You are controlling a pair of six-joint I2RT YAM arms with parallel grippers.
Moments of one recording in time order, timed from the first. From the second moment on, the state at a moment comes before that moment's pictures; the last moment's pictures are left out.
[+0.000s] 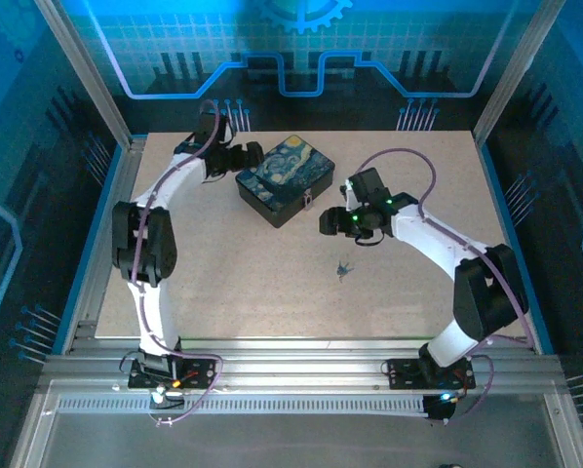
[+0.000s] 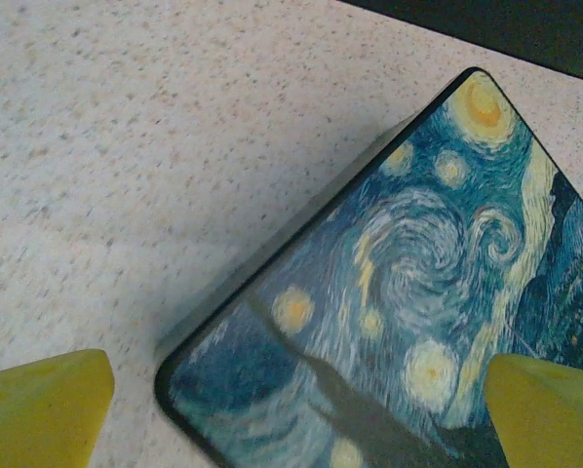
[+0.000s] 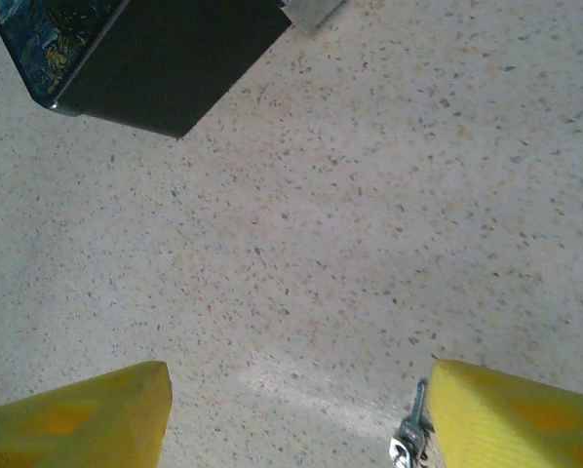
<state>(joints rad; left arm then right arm) -0.14 2.05 1.75 -0.52 0.17 -0.40 0.44 1.61 1.16 -0.58 -0.26 0.47</state>
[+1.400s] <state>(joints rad) -0.19 1.73 1.24 -0.63 0.00 -0.35 0.50 1.62 1.20 -0.60 -0.24 0.52</state>
